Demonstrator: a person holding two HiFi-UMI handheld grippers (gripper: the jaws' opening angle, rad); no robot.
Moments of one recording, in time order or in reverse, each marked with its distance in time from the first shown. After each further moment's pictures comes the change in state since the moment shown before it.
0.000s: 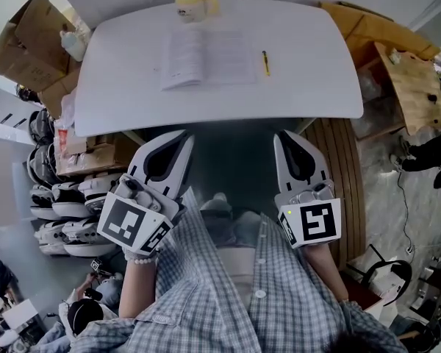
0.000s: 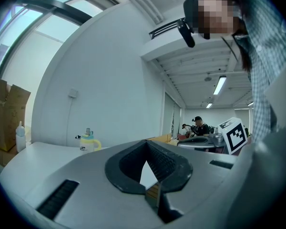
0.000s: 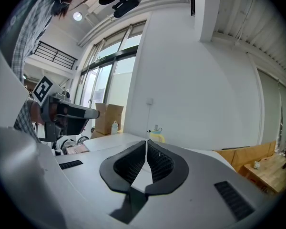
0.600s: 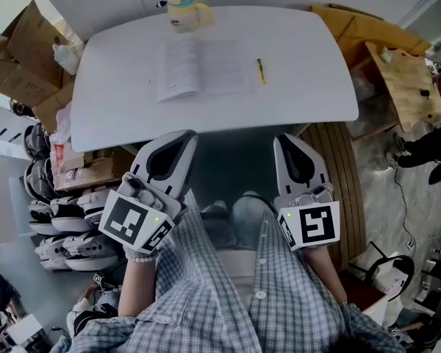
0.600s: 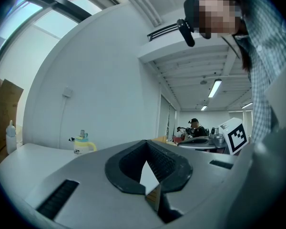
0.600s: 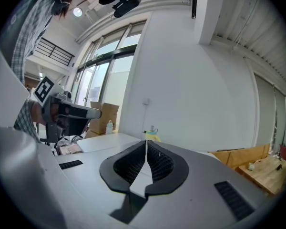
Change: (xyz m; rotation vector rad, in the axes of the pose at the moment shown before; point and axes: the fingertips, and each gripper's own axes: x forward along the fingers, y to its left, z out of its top) left arm 0.018 0.015 0.007 0.000 -0.026 -0.071; right arm 0.012 -0.003 0.008 -0.016 -0.001 -0.062
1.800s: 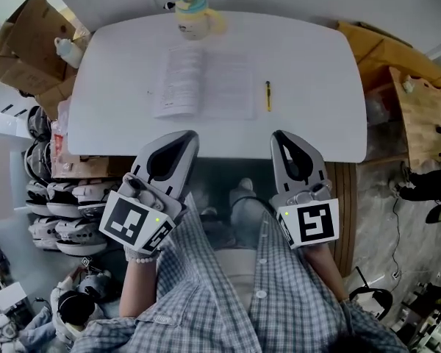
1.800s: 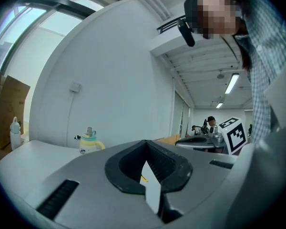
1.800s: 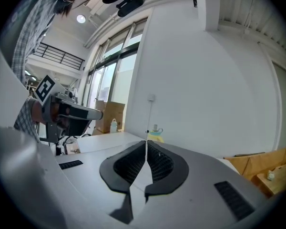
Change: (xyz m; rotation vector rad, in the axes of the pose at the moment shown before) left arm 0.093 0.047 -0.003 -0.038 0.037 0.161; right arm 0.103 -0.070 -0.007 -0.013 0.007 0.189
